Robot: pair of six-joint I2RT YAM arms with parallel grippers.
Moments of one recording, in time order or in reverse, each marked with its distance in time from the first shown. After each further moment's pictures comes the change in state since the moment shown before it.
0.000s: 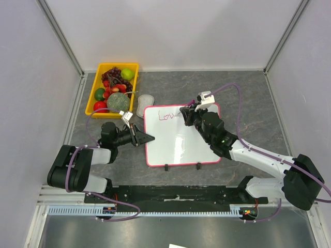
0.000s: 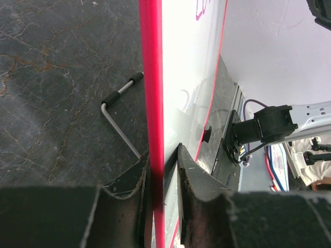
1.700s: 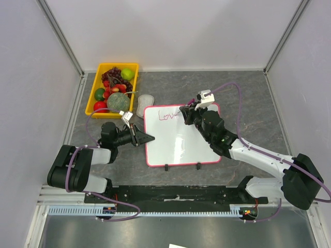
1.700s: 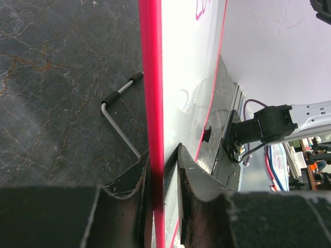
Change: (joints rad) left arm 0.000 0.000 0.000 0.000 0.001 0.000; right arm -0.013 0.010 0.013 0.001 -0.017 -0.004
